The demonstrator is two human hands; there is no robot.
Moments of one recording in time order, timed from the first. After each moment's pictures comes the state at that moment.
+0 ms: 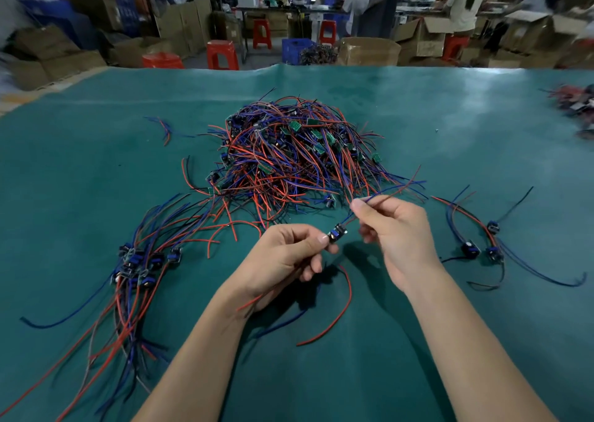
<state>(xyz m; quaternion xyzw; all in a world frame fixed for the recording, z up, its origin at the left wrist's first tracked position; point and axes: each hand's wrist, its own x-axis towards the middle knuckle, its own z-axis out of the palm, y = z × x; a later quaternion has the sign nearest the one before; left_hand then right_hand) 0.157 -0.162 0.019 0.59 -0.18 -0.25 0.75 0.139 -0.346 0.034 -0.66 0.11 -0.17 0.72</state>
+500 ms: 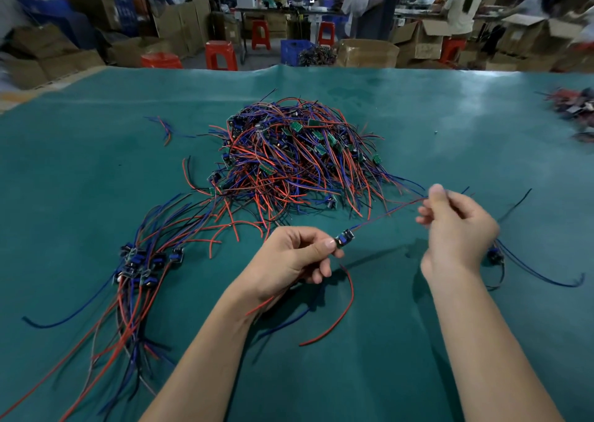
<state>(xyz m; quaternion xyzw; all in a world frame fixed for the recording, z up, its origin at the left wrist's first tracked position) 0.155 -0.164 0.019 0.62 -0.20 -0.24 0.72 0.140 -0.389 0.036 -0.54 0.25 -0.44 0.68</state>
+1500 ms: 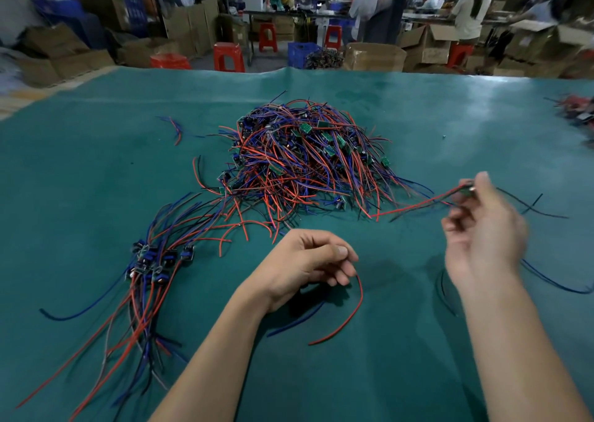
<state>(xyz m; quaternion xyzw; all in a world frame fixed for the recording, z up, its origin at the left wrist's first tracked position) 0.153 -0.163 0.020 0.60 -0.21 -0.29 0.72 0.116 -0.382 0.074 -0.44 0.21 -0.34 0.80</state>
